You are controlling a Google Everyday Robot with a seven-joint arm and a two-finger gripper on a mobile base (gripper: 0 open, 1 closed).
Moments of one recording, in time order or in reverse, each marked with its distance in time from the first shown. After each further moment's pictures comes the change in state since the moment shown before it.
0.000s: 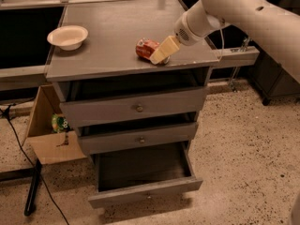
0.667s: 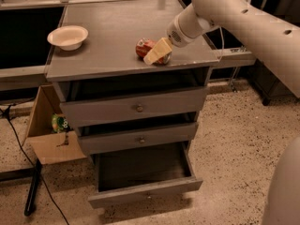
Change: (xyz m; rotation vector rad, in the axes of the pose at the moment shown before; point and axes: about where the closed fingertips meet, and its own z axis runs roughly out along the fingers) arm -0.008 0.004 0.032 -0.045 -0.005 0.000
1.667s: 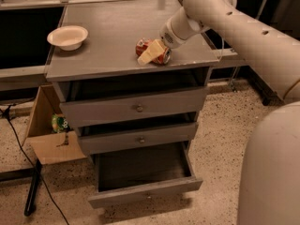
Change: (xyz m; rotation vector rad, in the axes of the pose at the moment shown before) arm -0.008 0.003 0.039 -0.064 0.008 0.028
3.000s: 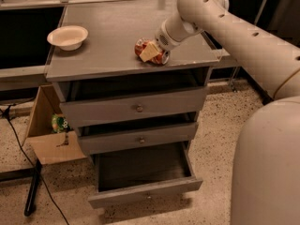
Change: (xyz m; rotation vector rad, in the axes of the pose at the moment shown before) arm -0.003 0.007 0.019 -0.032 0.001 -0.004
